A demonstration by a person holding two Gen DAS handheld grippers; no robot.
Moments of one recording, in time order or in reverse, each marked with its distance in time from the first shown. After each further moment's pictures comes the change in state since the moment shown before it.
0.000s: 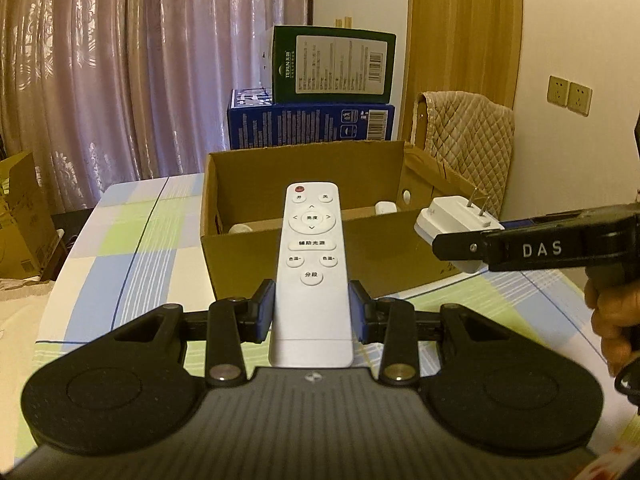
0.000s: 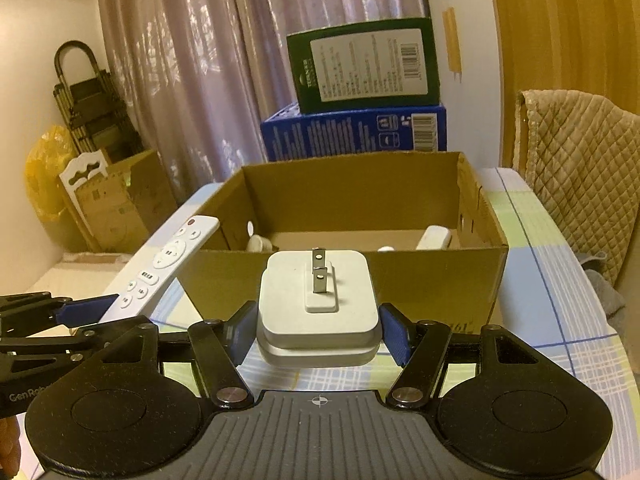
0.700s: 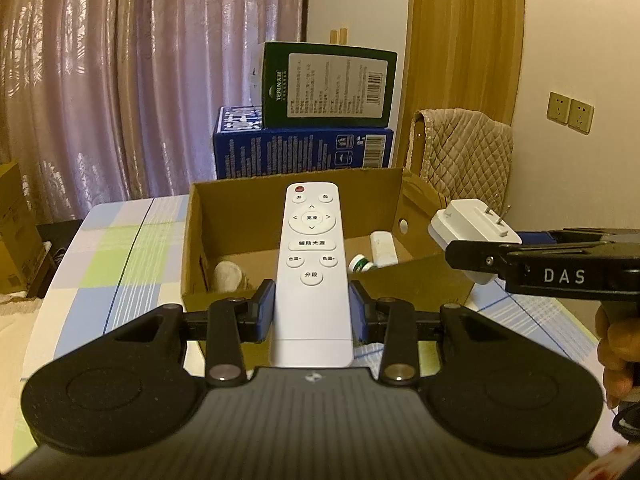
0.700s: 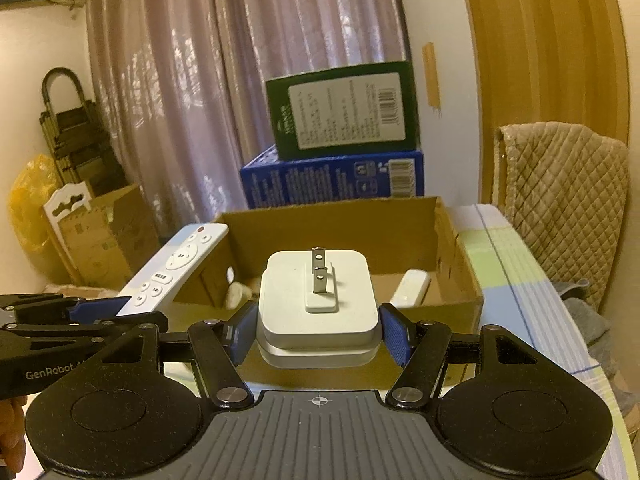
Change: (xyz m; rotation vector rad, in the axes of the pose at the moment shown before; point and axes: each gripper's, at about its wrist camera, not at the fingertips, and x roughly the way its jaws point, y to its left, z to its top) left arm 0.032 0.003 0.038 -0.006 -0.026 -0.033; right arm -0.002 -0.012 0.024 0.023 -0.116 -0.069
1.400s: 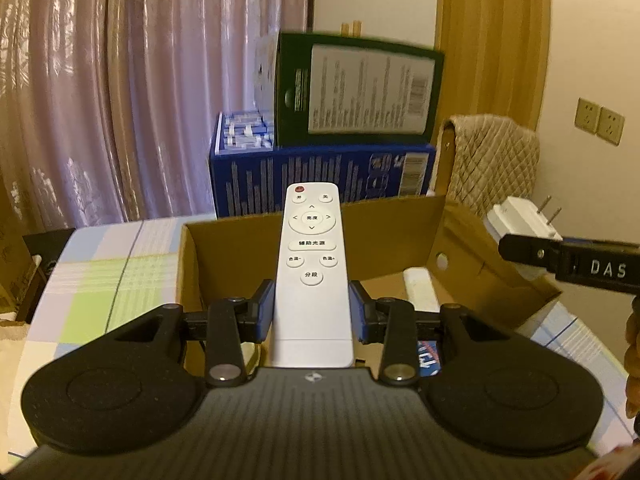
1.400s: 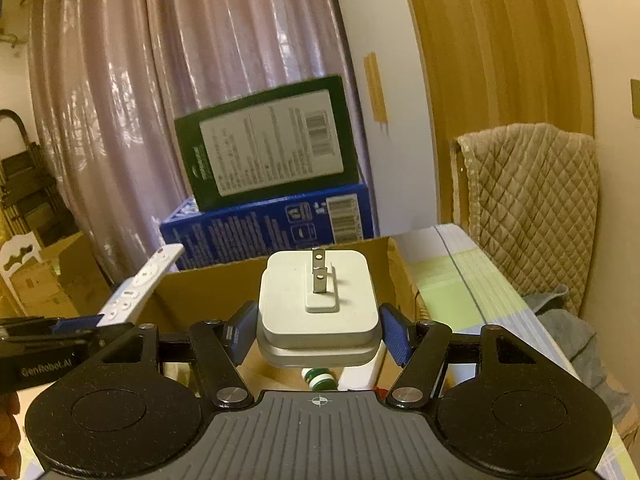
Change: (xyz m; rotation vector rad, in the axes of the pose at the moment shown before) left arm 0.102 0.033 0.050 -0.001 0.026 0.005; right arm 0.069 -0.039 0.039 0.097 -0.045 -0.115
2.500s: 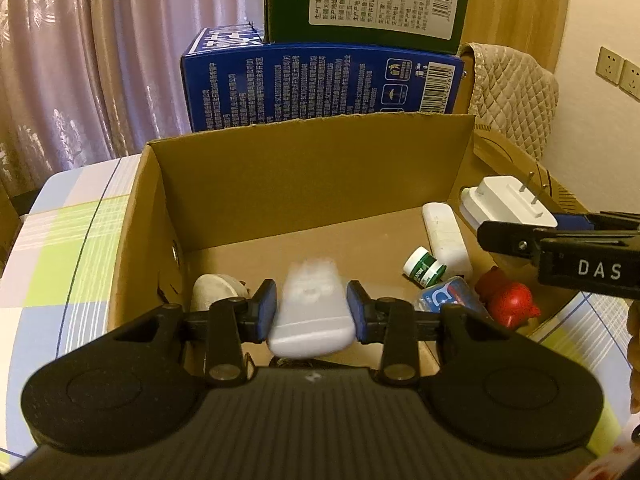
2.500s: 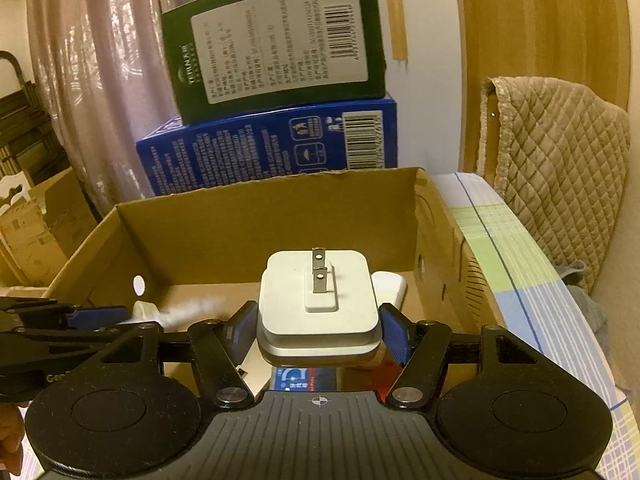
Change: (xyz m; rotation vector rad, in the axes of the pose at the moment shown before) left arm 0.069 0.001 -0.022 0.004 0.184 -0.008; right arm 0.065 -0.001 -0.022 -0.066 0.170 -0.002
